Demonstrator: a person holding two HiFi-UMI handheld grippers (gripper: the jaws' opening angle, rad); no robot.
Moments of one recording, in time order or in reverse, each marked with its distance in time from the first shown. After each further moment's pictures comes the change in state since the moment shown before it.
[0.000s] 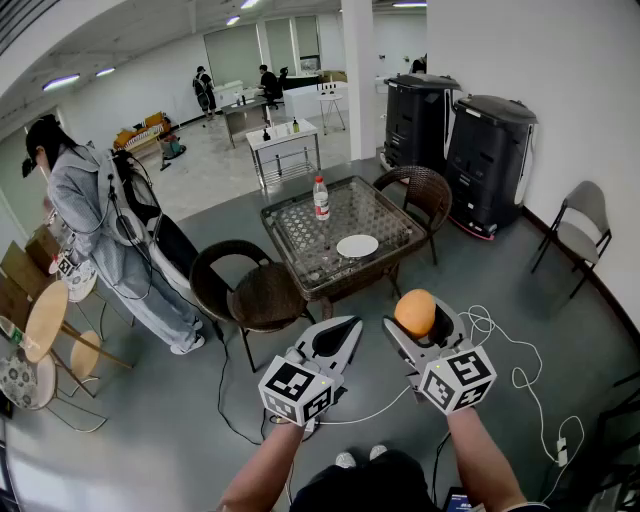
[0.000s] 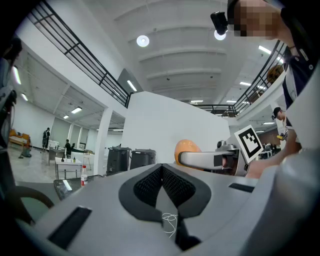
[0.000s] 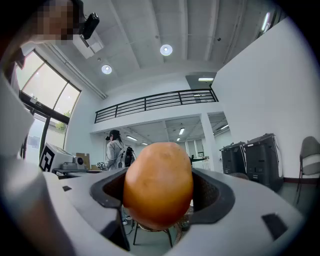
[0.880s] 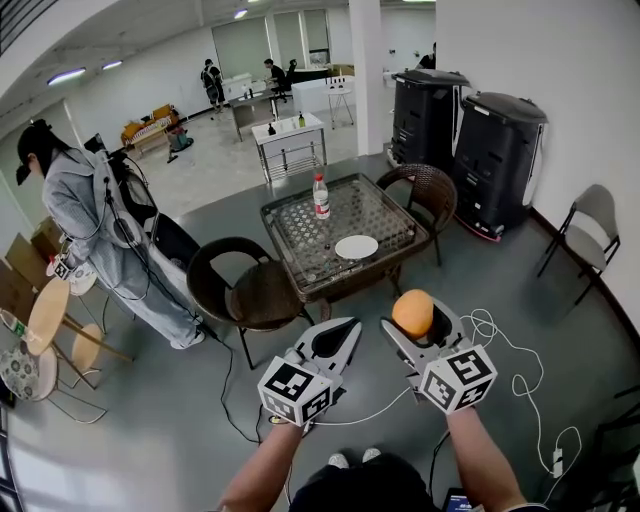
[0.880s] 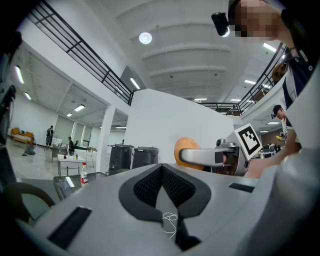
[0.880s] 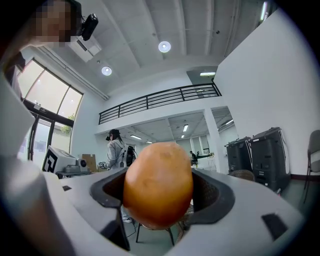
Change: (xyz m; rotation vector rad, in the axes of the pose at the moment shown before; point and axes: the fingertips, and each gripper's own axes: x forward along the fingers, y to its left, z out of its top) left arm 0.040 0.004 -0.012 -0.018 0.024 0.037; right arm 0.013 -0.037 -0.003 0.028 0.024 0.070
